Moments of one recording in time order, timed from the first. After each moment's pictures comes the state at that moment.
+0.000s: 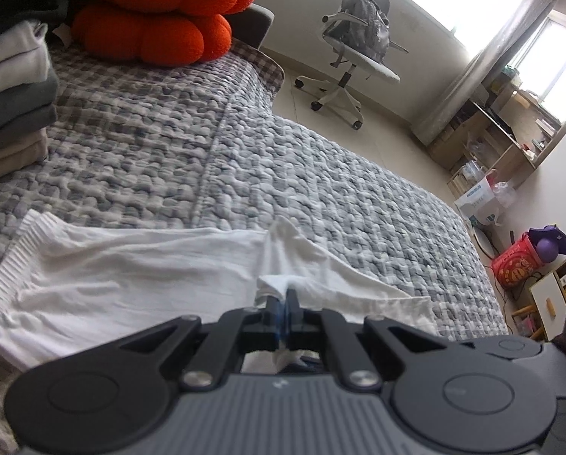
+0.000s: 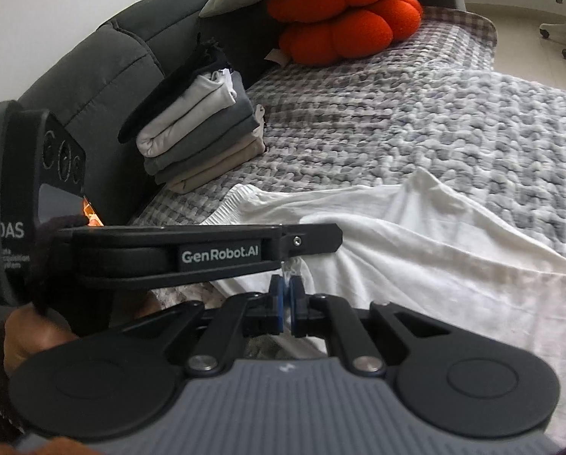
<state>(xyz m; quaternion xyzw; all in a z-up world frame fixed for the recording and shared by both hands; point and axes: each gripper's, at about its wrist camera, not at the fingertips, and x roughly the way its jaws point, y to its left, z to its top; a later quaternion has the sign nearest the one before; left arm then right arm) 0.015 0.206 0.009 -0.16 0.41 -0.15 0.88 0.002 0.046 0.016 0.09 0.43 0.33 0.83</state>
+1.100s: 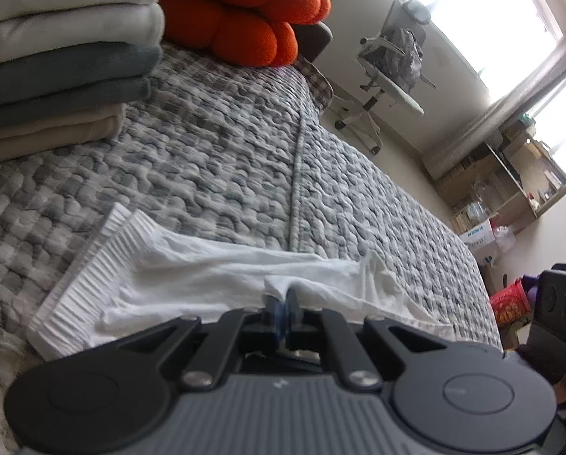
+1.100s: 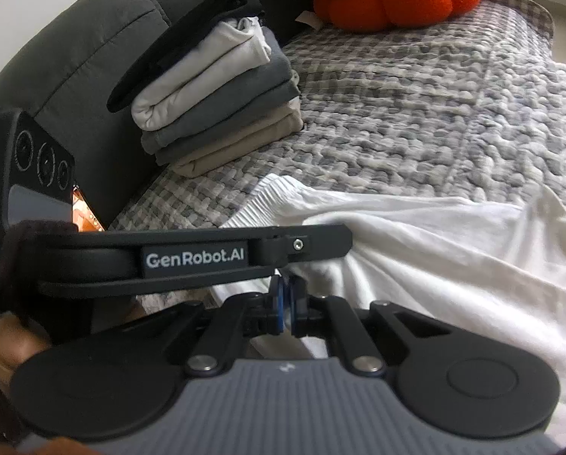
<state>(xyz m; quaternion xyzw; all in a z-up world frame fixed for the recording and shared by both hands) 0.035 0.302 -0.025 -0.24 0.41 -0.13 0.87 0.045 0.143 -0.017 0.06 0.46 0.36 0.81</state>
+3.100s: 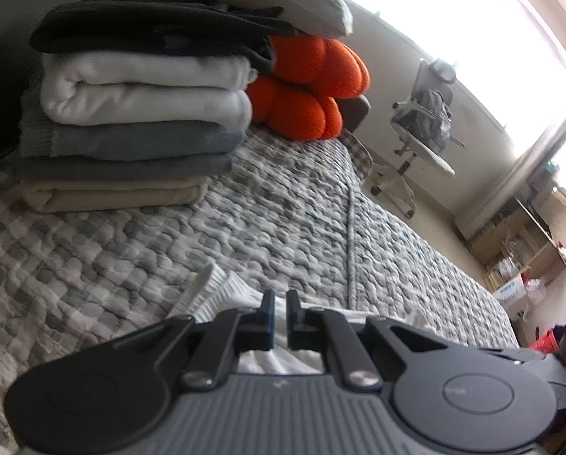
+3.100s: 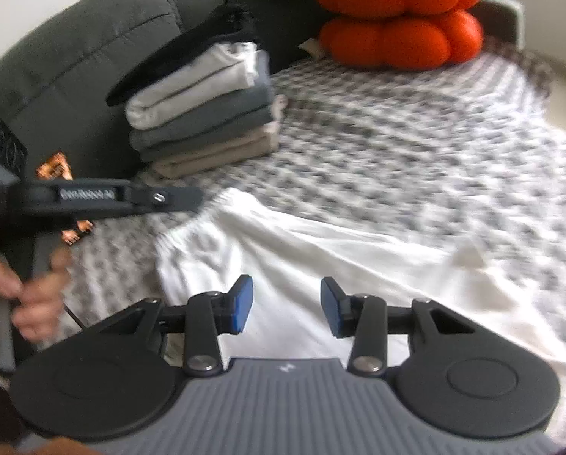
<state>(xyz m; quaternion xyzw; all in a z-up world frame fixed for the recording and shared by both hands) 0.006 0.345 -0.014 -0.24 0.33 -0.05 0.91 0.047 0.094 -0.009 -0.02 0.40 0.37 0.84</state>
